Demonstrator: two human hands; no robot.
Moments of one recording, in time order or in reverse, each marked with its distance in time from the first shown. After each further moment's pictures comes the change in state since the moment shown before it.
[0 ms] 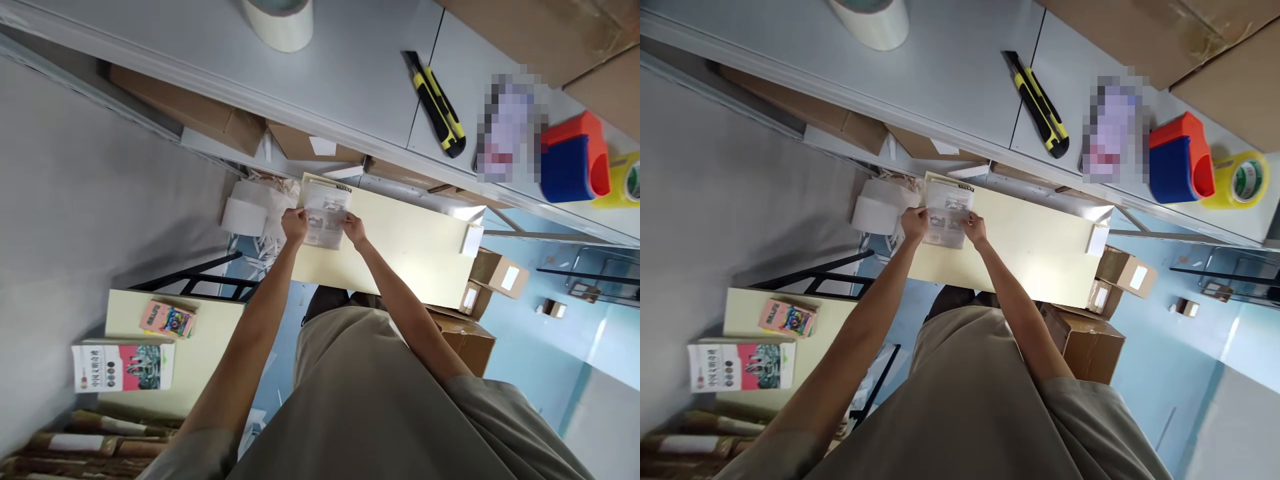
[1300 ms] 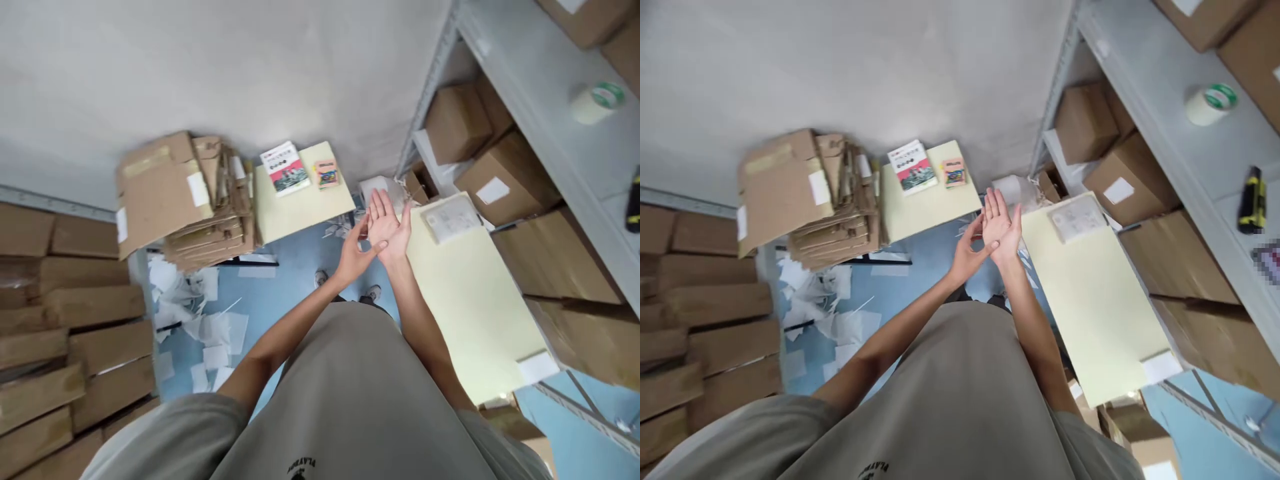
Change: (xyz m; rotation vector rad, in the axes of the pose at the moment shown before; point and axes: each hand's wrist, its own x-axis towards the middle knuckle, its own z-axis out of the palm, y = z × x) left_hand -0.441 -0.075 0.006 -0.730 0.972 0.284; right_hand -0.377 -0.053 0.092 0.559 -1.069 -0.050
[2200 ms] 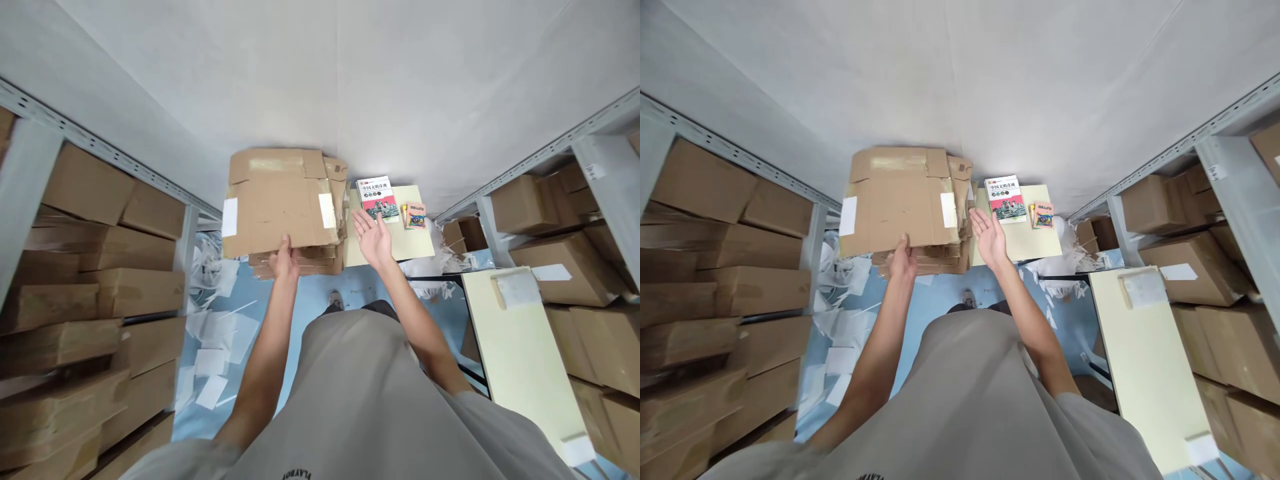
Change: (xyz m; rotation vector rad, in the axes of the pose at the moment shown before) left_hand 0.029 -0.103 -0.525 -0.641 1.250 -0.567; right_hand 0.100 0.315 0.271 -0.238 -0.141 0.329
